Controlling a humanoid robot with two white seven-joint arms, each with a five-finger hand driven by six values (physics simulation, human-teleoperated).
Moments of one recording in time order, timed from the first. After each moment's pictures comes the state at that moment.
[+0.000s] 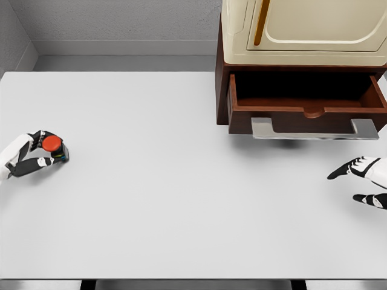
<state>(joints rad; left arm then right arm) -0.04 0.46 0.23 -1.35 -0.01 -0.24 -0.61 0.48 -1.16 -0.14 -1.77 0.04 -0.61 0.24</state>
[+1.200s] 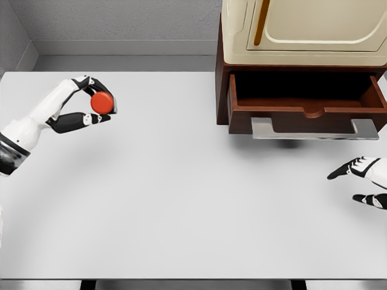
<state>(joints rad) -0.17 0.30 0.14 -1.77 -0.18 -0.25 -0.61 0.47 -1.16 -0.14 -1.77 0.04 -0.61 0.24</state>
